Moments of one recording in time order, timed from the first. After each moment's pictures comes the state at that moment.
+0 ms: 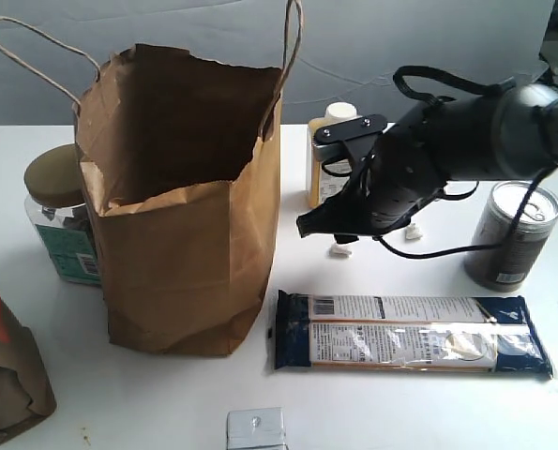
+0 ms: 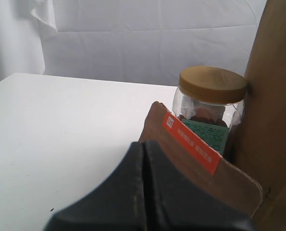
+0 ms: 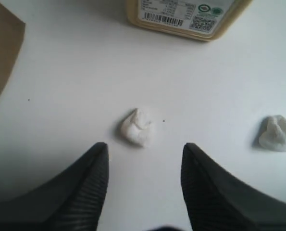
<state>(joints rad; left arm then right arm) 0.04 0.00 0.00 0.05 0.26 -0.12 0.80 1.96 -1.24 -0.32 0.49 0.45</state>
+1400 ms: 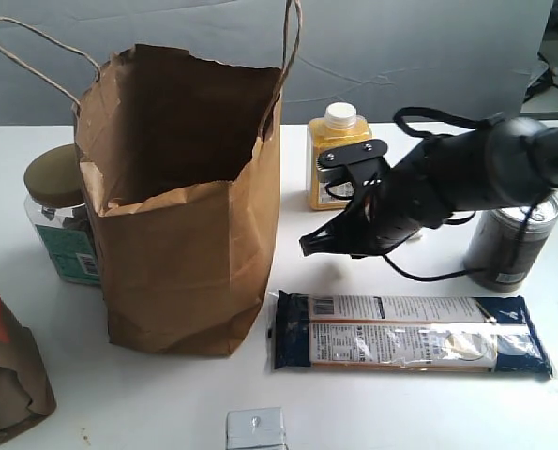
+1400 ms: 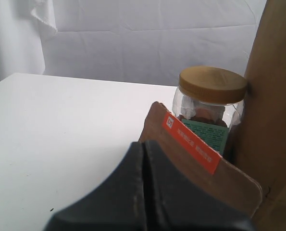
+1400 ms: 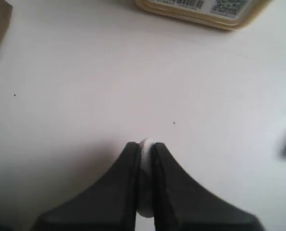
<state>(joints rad) 0.04 0.00 0.00 0.05 0.26 -0.12 0.78 1.99 -1.14 -0.33 0.32 0.45</state>
